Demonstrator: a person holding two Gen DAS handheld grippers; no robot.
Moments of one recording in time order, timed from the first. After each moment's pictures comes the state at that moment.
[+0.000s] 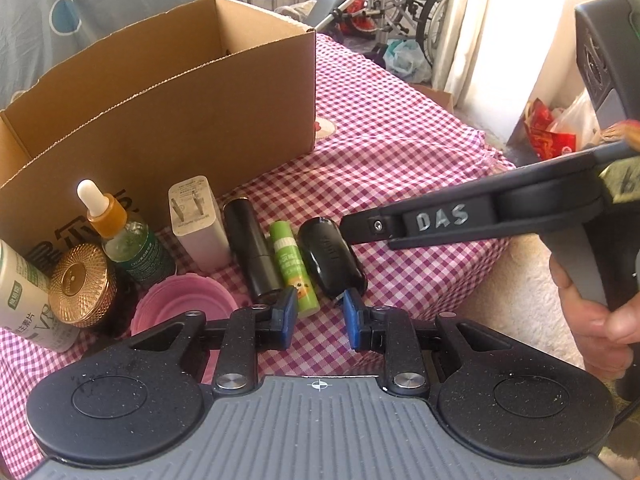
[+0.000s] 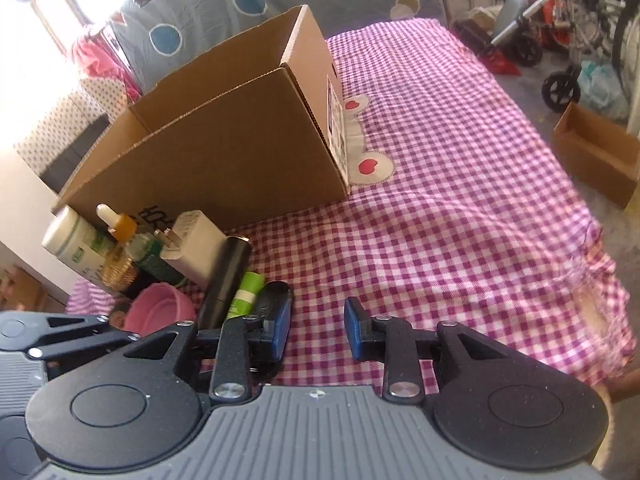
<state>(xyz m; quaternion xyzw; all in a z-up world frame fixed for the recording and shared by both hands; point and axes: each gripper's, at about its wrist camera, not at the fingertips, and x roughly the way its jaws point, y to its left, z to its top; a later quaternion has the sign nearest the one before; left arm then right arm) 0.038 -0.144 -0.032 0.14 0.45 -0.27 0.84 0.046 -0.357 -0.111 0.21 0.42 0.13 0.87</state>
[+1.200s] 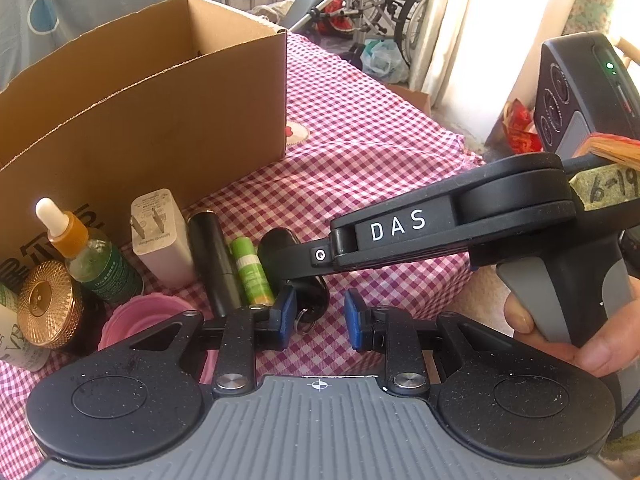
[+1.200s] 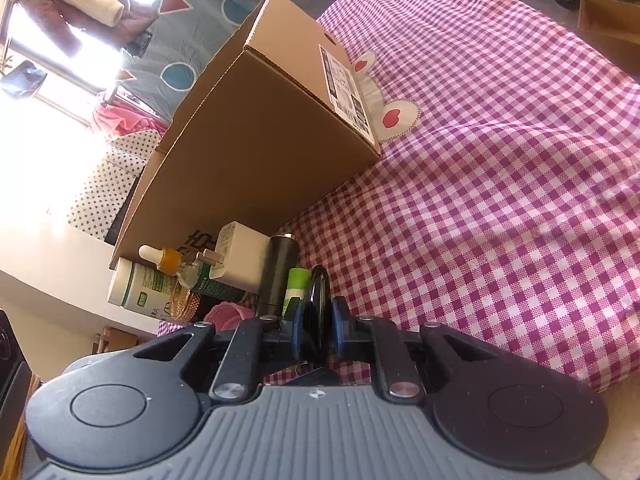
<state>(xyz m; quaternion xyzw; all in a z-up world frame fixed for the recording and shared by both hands) 0.049 -0.156 -0.037 0.13 0.45 -0.31 0.83 0.053 -0.363 -0.135 0.35 0.42 0.16 0.82</state>
